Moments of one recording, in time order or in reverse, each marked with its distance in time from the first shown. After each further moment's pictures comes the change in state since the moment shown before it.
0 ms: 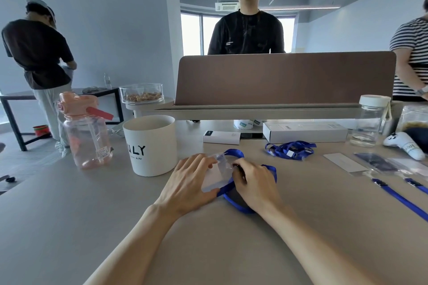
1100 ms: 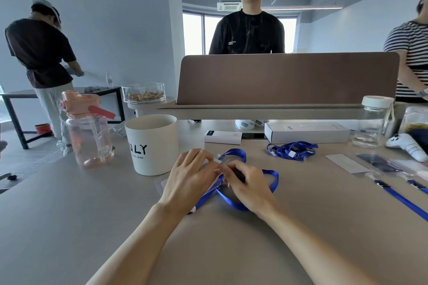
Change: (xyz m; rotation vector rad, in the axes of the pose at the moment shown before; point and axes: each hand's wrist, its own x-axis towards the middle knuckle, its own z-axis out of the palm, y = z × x) left_hand 0.006 0.005 -0.005 0.189 0.302 0.174; right_hand -0.005 -0.020 -0.004 0.535 -0.152 0.033
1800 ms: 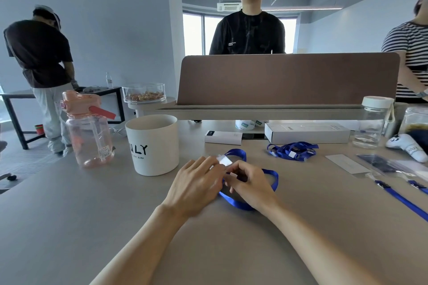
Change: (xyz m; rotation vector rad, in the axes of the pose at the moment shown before) left_hand -0.001 0.008 0.006 -0.071 -0.114 -0.030; right_hand 0.005 0.006 -0.004 0.099 -0.051 0.125
